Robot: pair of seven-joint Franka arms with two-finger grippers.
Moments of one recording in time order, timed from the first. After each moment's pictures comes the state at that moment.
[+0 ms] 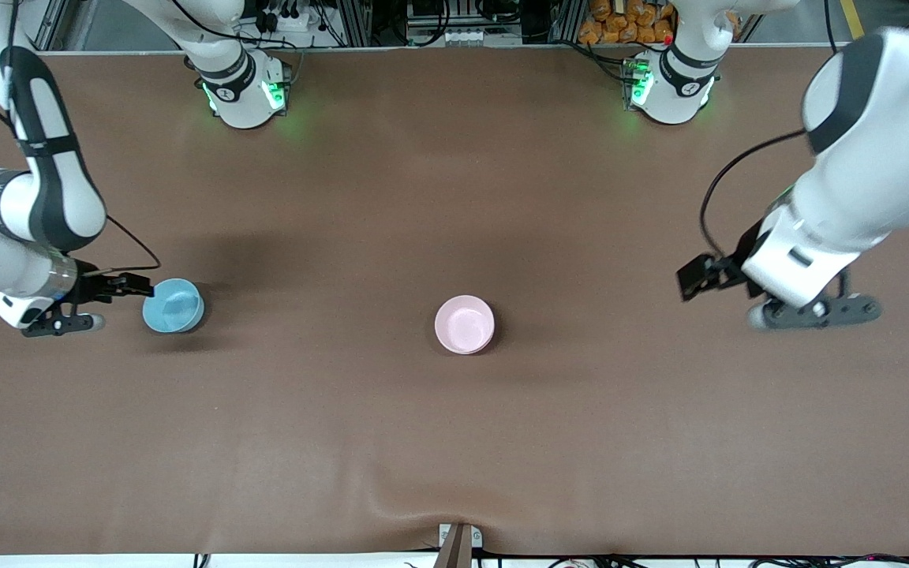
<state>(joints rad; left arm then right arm) -0.11 0.27 -0.17 -1.33 0.01 1.64 -0.34 -0.33 0.33 0.08 -2.01 0.02 2.19 -0.41</state>
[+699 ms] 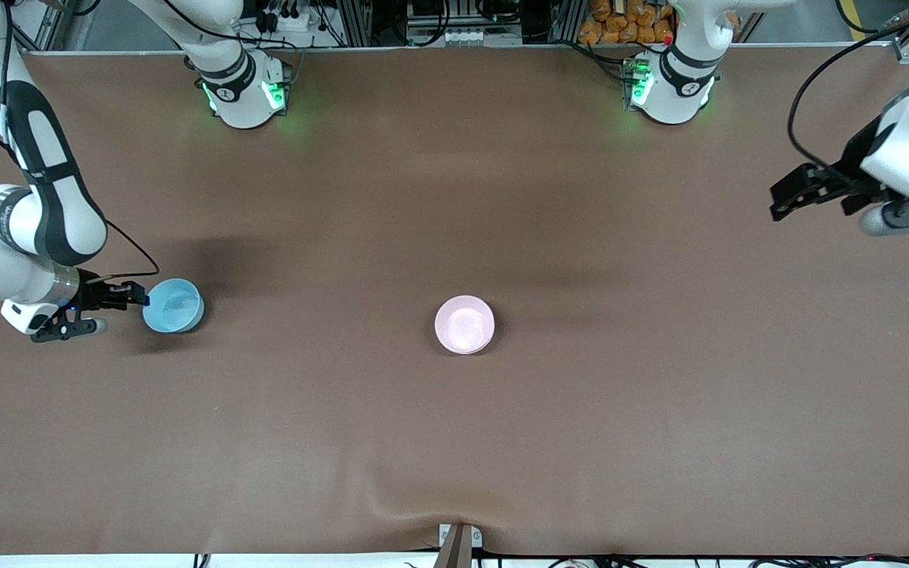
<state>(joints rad) -0.07 -0.01 -0.05 -1.58 0.00 1.55 -0.22 -0.36 0.43 0.08 -2.03 0.03 2.30 -0.46</state>
